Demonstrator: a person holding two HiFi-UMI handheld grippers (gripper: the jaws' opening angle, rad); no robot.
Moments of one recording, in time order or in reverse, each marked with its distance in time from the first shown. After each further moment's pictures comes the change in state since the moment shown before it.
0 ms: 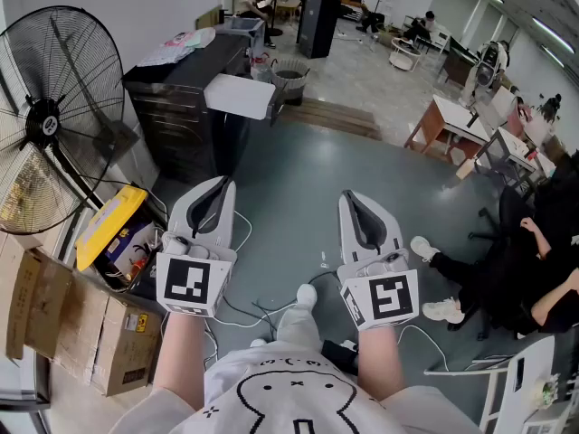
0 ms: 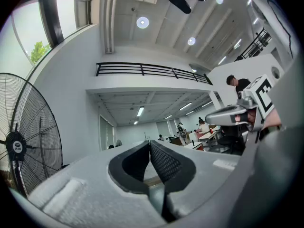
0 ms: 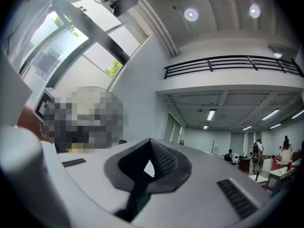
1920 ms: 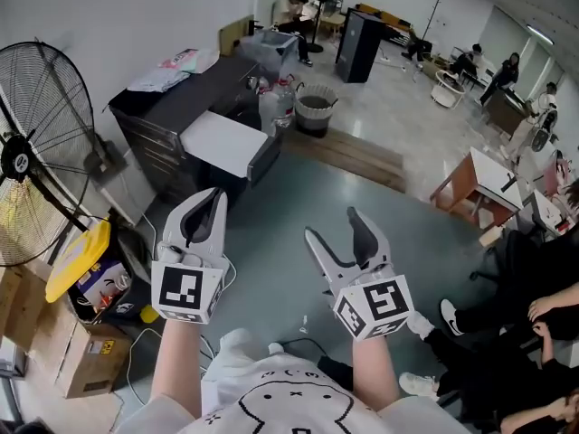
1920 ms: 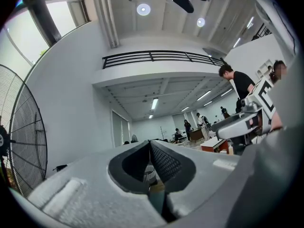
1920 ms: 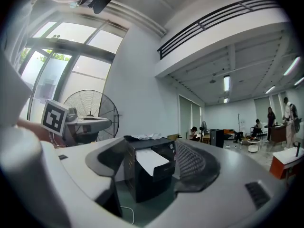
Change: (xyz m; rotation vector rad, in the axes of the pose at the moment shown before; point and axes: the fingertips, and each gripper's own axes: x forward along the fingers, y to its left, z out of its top) left arm 0.314 0.015 -0.058 0.037 0.074 0.208; right arm 0.230 -0.223 -0.151 0.259 0.101 0.270
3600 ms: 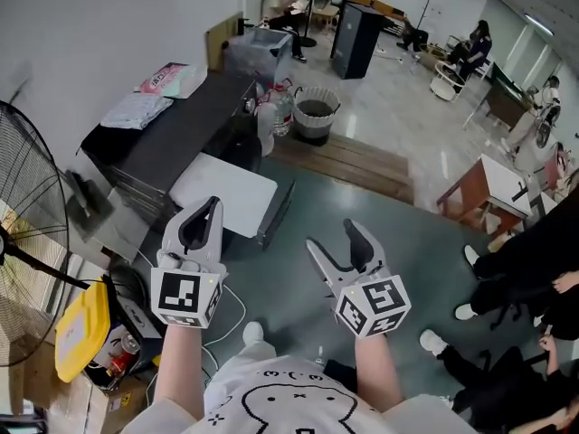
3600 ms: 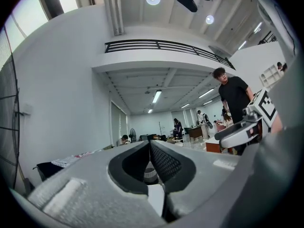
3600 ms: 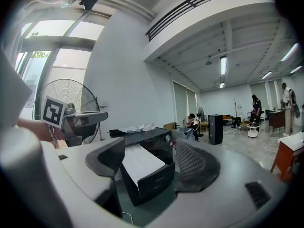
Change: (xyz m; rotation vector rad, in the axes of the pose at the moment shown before) left arm 0.205 0.147 -0.097 -0.056 0.063 -0.048; right arm 0.242 -0.082 -0.066 0.106 0.128 -0.042
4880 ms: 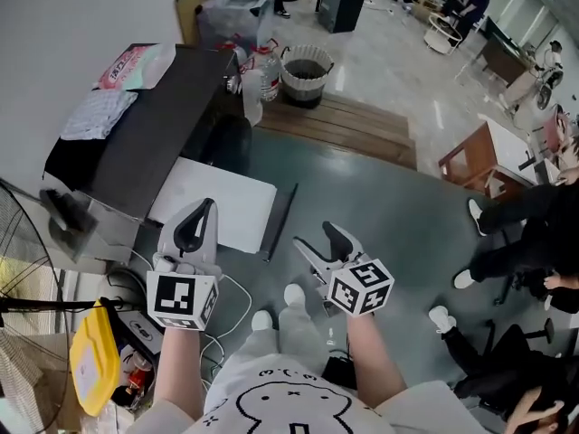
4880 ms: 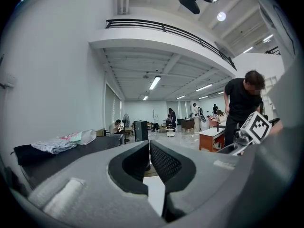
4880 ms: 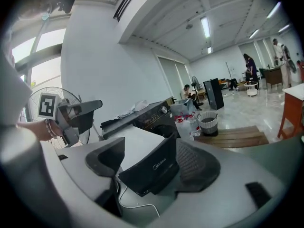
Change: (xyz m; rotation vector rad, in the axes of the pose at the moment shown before) left arm 0.116 0.040 -0.091 -0.076 0.153 -0.101; right arm 0.129 -0.054 -0.126 0.310 0.214 0.030
